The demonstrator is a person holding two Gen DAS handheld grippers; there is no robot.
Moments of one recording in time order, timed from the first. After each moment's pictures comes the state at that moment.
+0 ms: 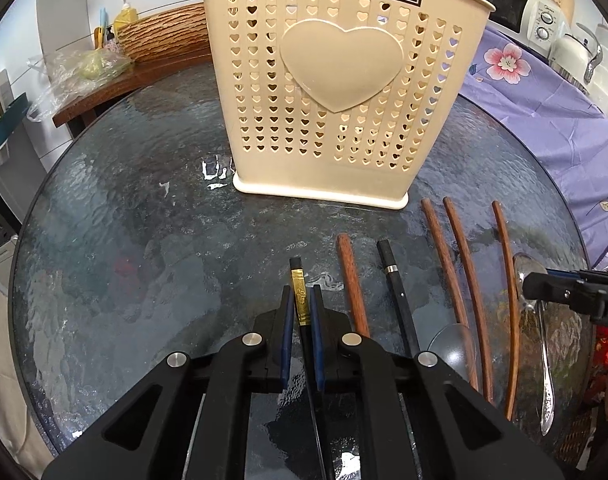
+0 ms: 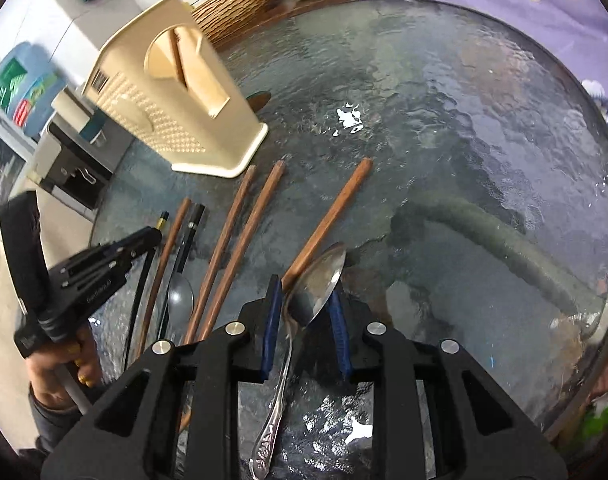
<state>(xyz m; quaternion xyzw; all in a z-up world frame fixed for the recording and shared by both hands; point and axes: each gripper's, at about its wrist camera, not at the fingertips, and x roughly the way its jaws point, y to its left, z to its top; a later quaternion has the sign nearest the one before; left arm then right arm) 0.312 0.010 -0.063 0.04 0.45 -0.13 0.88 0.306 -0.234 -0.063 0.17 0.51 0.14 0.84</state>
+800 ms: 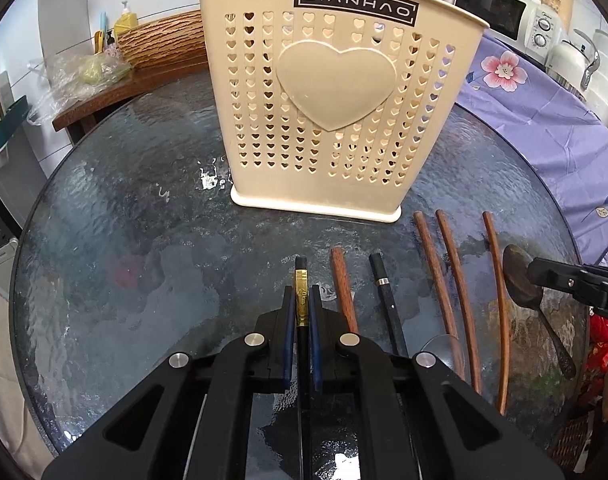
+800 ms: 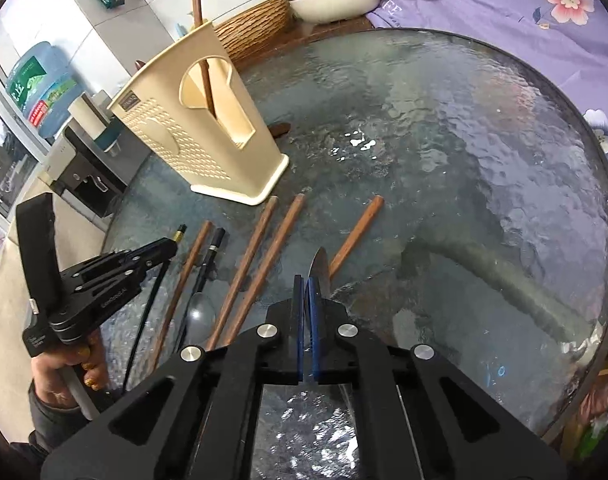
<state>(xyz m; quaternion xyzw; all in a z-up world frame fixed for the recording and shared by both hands) 0.310 0.010 -0.055 0.03 0.44 -0.13 0.89 0.297 -0.223 -0.039 0.14 0.46 0.14 0.87</state>
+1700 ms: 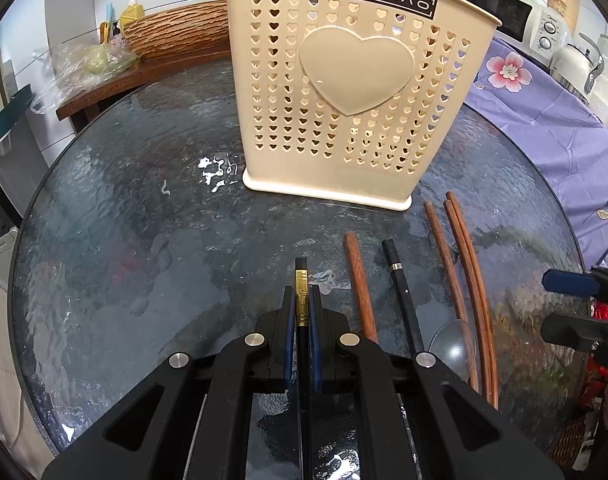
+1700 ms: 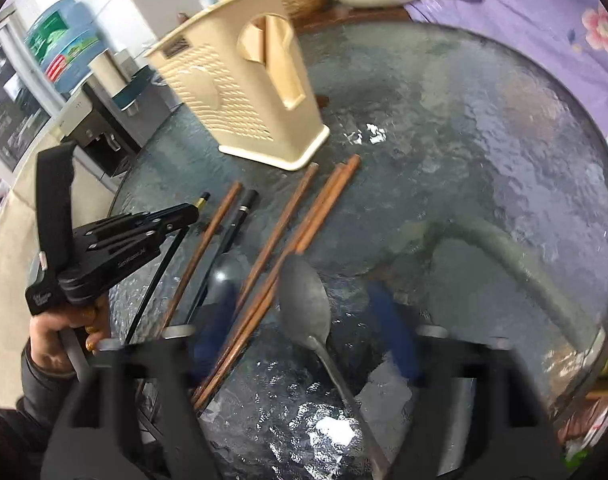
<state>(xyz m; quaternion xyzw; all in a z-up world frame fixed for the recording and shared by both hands) 0.304 0.022 -0.060 0.02 0.45 -0.13 0.88 0.278 -0.192 -0.034 0.07 0.46 0.18 0.86</state>
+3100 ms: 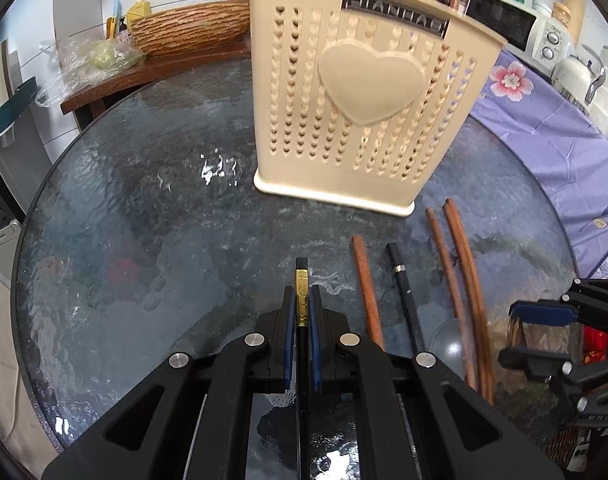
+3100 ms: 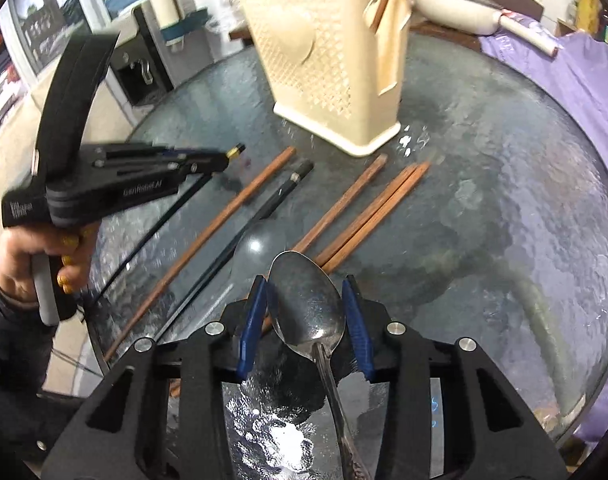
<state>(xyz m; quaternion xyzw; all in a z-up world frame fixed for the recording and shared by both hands) 0.304 0.032 -0.049 0.00 0.44 -0.13 0.89 0.287 -0.162 -0.037 -0.03 0.46 0.25 0.85</state>
